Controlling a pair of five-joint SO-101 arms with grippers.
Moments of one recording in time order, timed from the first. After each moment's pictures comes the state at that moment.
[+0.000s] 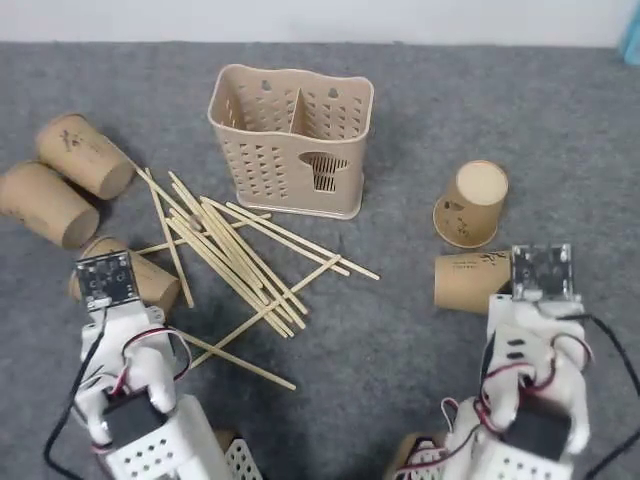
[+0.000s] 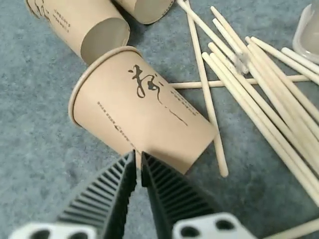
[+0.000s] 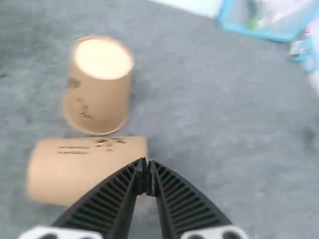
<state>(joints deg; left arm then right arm) -33.9 -101.8 89.7 70.7 -6.8 15.8 -91.9 68.0 67.5 20.3</state>
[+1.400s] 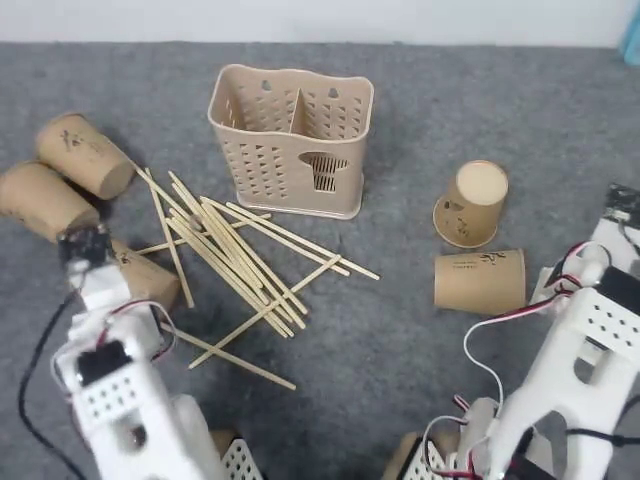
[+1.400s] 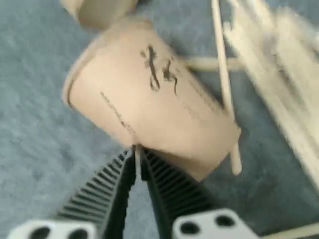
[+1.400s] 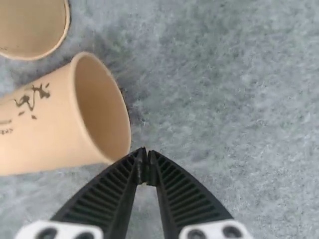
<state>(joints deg) -36.4 -63.3 80.0 54.1 -5.1 29.9 -34.9 43.0 72.6 10.2</state>
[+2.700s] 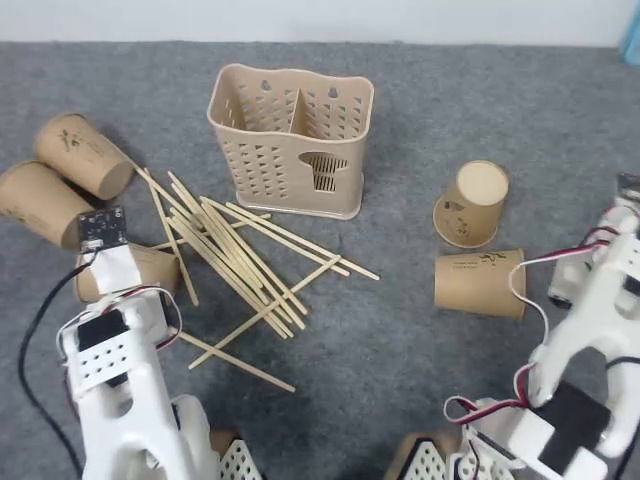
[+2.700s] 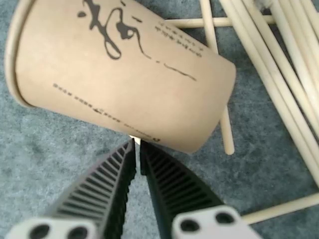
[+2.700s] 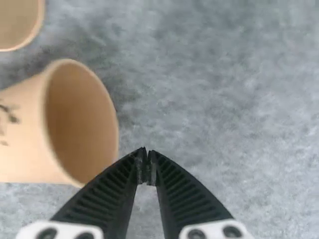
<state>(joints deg) -32.0 -47.0 73.9 53.1 -4.5 30.9 -10.2 24.4 77.6 13.7</state>
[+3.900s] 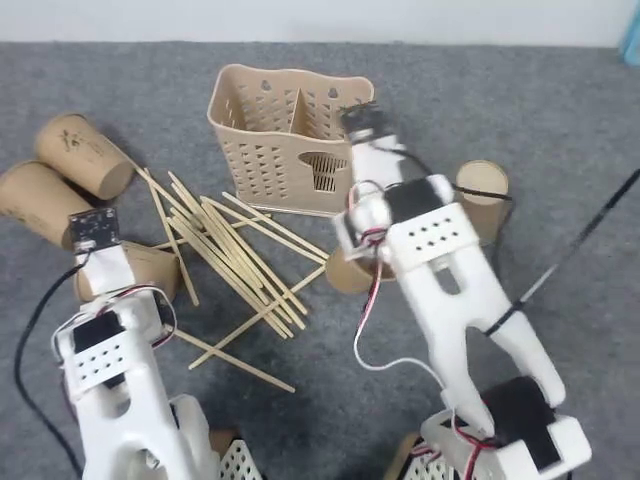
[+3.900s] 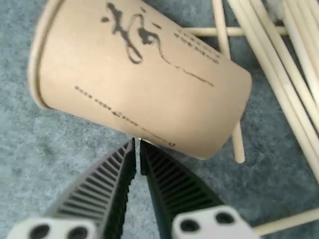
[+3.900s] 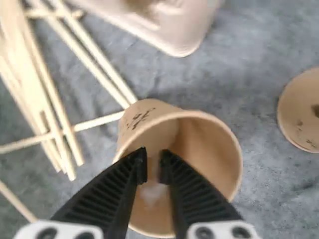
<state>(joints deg) -34.0 -46.8 73.9 51.4 -4.4 -29.0 -10.2 14.9 74.9 -3.9</state>
